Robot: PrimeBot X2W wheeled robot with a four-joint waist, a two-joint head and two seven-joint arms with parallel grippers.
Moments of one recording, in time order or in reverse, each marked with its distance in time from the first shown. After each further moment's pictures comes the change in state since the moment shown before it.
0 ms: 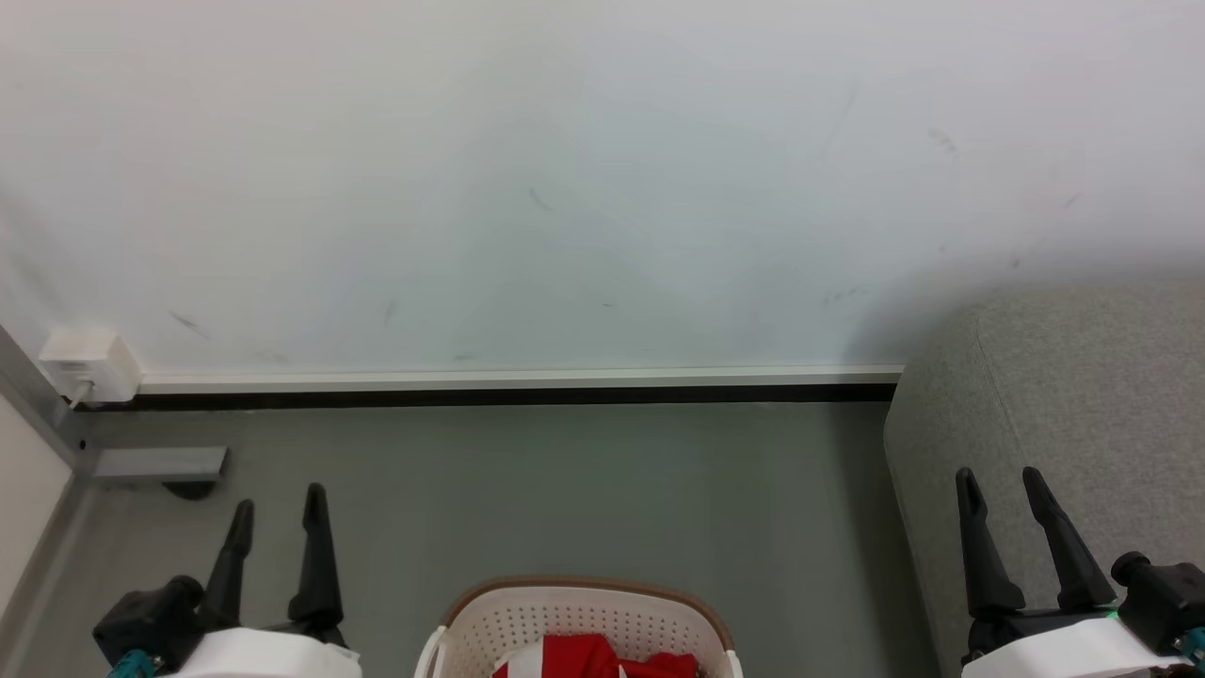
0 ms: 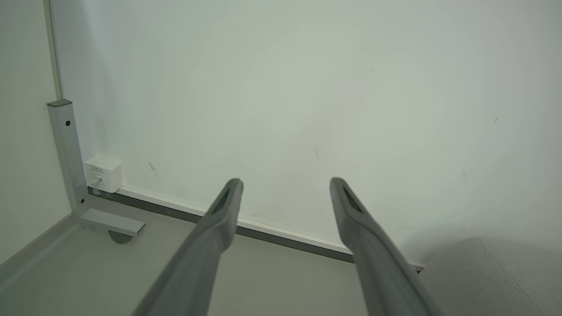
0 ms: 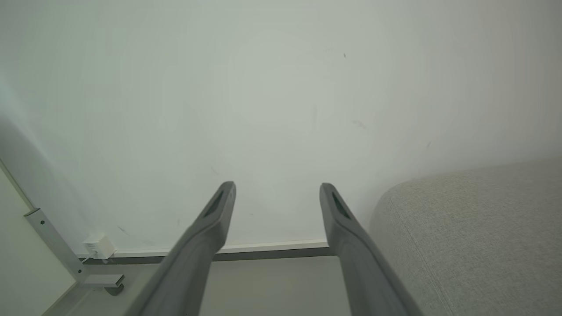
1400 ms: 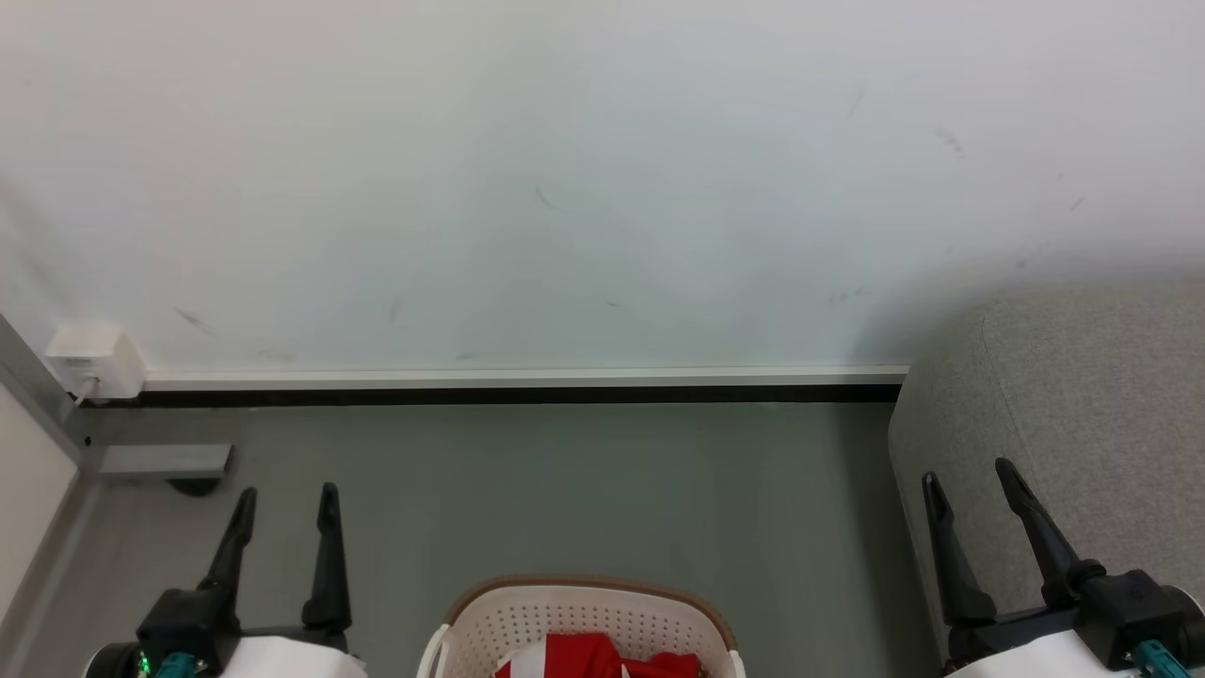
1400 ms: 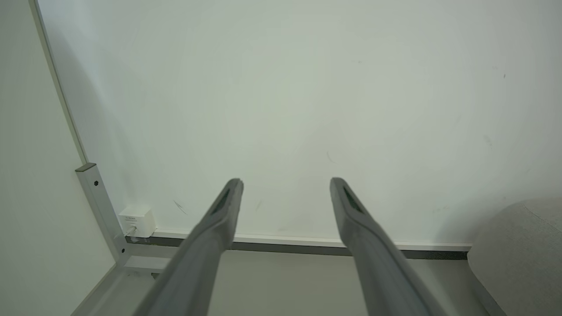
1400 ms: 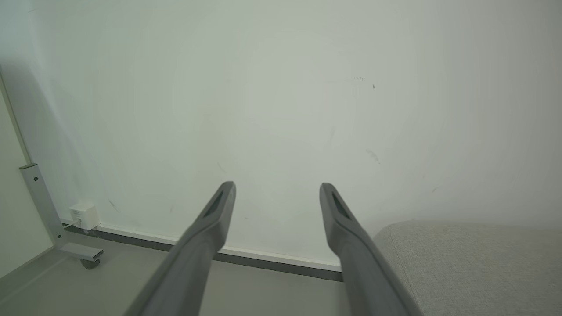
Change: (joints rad) left arm 0.002 -0.001 0.005 -0.002 0.258 0.003 -0.066; right arm 0.000 0.006 0.022 -0.014 -0.223 0.000 -0.066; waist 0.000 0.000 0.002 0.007
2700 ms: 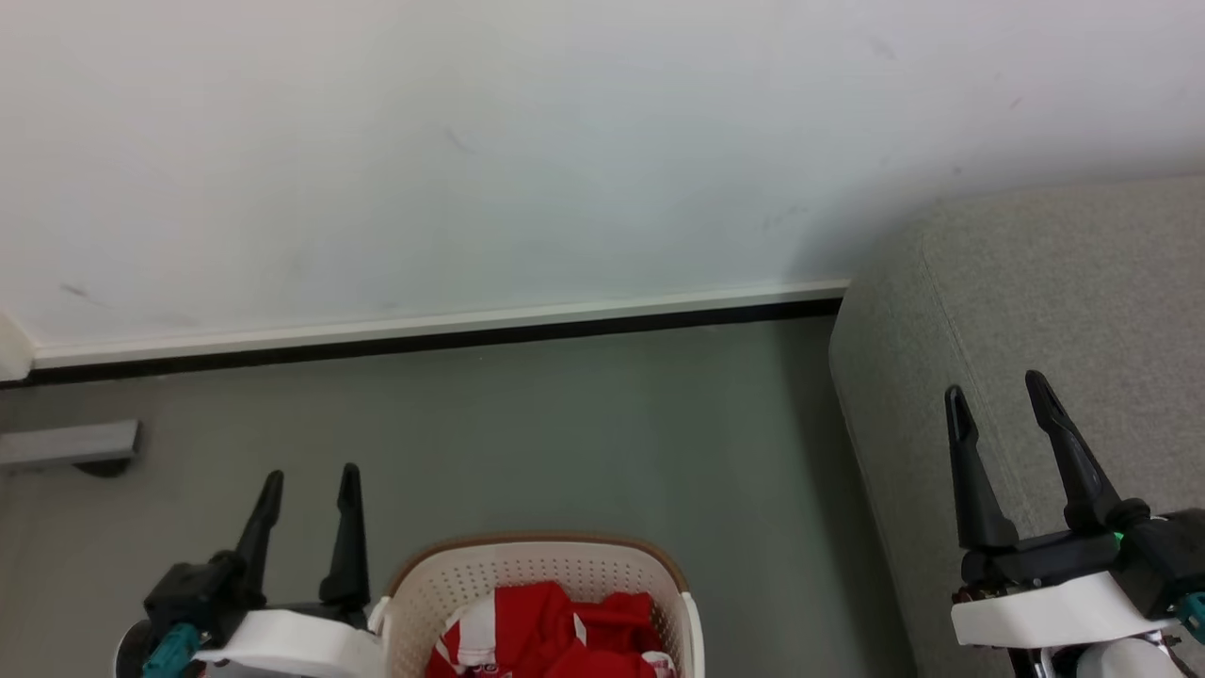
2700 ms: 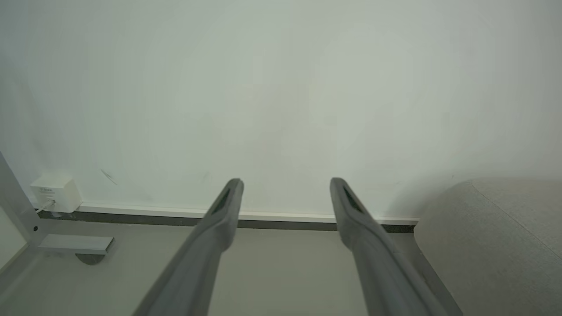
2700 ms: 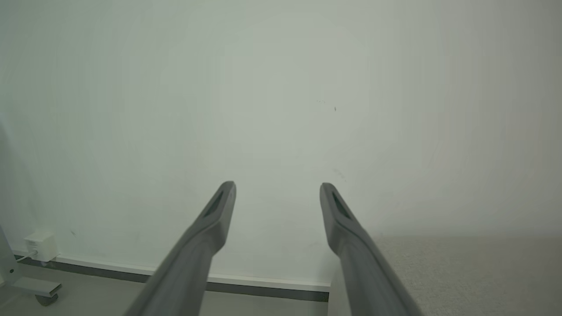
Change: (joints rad) left arm -0.053 -0.001 -0.028 0.061 -0.101 -0.039 0.000; right arm -0.068 0.001 -0.022 -0.104 0.009 0.000 -0.002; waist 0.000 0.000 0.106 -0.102
